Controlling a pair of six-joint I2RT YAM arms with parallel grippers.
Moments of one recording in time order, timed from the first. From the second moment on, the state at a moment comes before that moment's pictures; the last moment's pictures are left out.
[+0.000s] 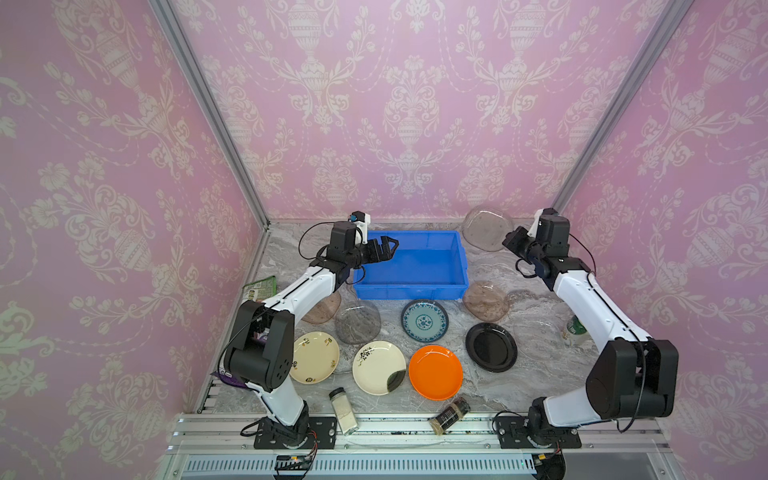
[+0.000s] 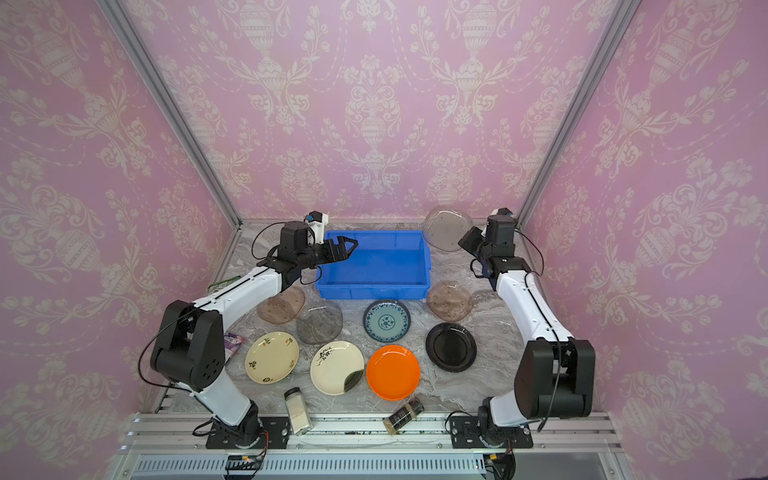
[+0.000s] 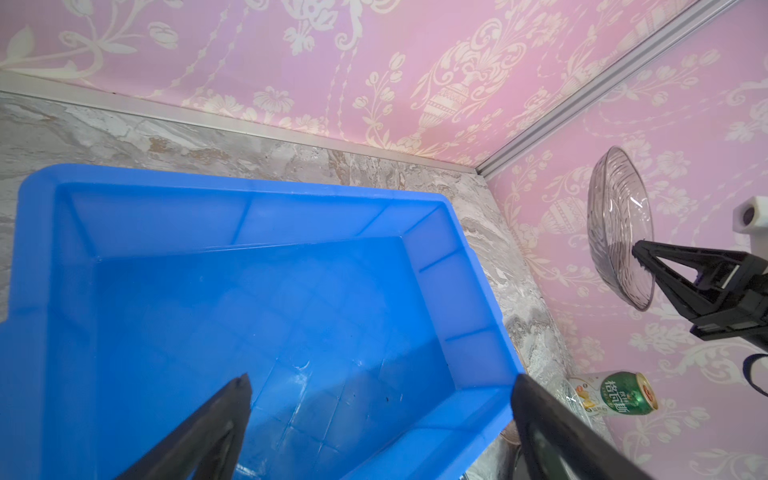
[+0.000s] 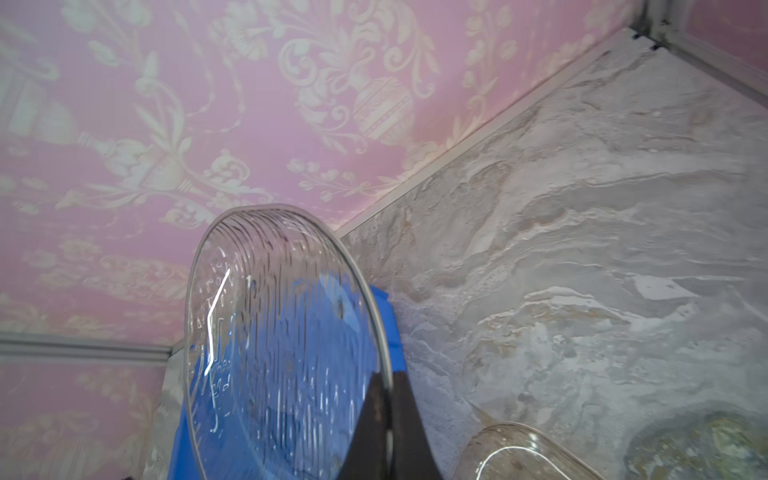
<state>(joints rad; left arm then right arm) -0.31 1.70 1.21 0.04 0.41 -0.52 0.01 1.47 1.21 -0.22 -0.13 0.61</state>
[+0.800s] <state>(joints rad) -0.33 1.76 1.25 0.05 0.52 -0.58 0.35 1.67 1.35 -0.32 -0.18 0.52</state>
